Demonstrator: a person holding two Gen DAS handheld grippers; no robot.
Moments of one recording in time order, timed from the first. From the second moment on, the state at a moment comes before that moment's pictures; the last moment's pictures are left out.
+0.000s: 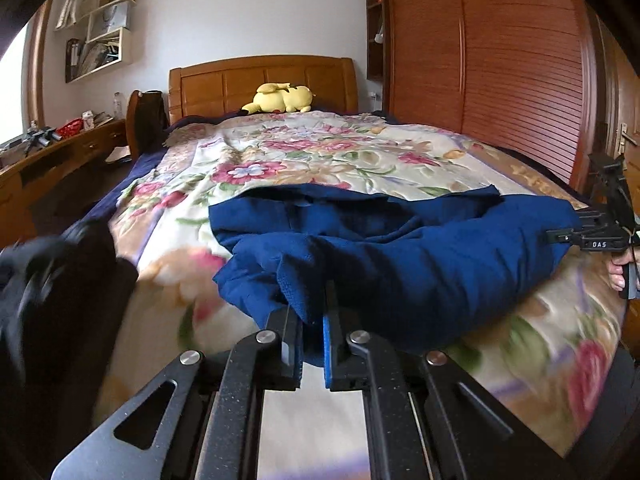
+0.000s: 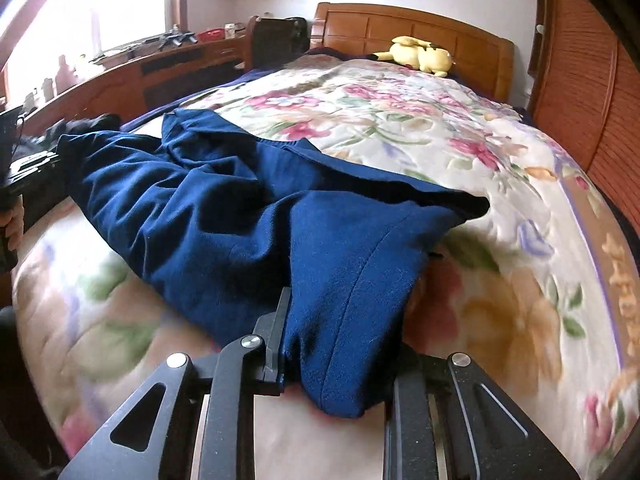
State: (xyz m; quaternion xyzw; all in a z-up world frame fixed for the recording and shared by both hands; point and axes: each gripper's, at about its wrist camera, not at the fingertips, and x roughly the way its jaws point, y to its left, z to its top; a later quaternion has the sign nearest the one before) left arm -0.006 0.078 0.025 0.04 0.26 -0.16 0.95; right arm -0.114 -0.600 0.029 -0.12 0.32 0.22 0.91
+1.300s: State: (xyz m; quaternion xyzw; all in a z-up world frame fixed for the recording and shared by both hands) left arm -0.103 0.096 -0.019 0.02 0.23 -0.11 0.97; right arm -0.241 -0.601 0.084 -0.13 0.31 0.15 0.93
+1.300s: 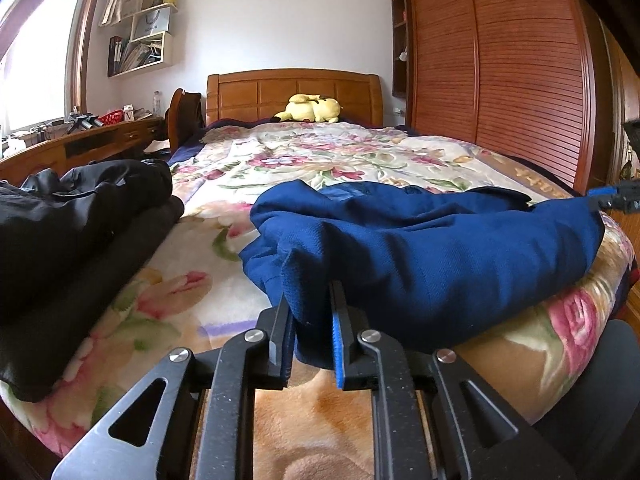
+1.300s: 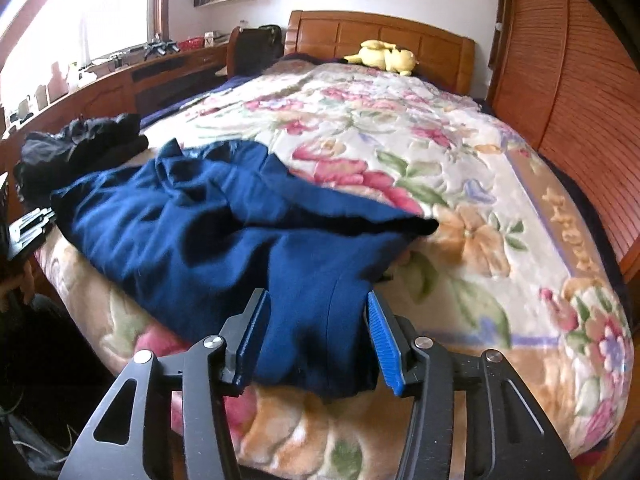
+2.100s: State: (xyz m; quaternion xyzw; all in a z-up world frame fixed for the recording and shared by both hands) left arm -0.100 0.096 -0.018 0.01 0.22 -0.11 0.97; right arm -0.101 -0.494 0.067 -0.25 0.38 0.22 0.86
